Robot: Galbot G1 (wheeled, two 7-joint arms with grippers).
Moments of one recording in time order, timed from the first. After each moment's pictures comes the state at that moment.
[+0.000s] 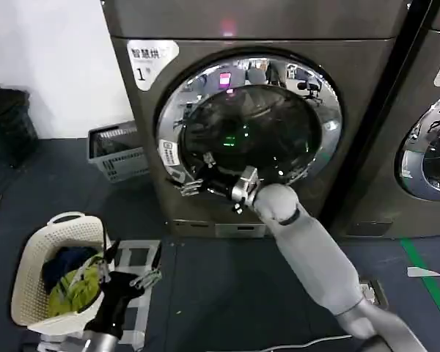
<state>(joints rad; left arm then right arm) 1.77 -1.54 -0.60 -2.32 -0.02 0.00 0.22 -0.48 1.33 -0.01 1.43 0.34 -0.11 -0.58</state>
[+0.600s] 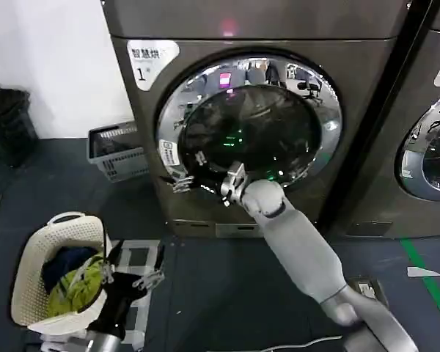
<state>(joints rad) 1.77 -1.55 -0.59 -2.32 -0.02 0.00 0.22 -0.46 1.34 -0.03 1.40 0.36 -0.12 -0.66</state>
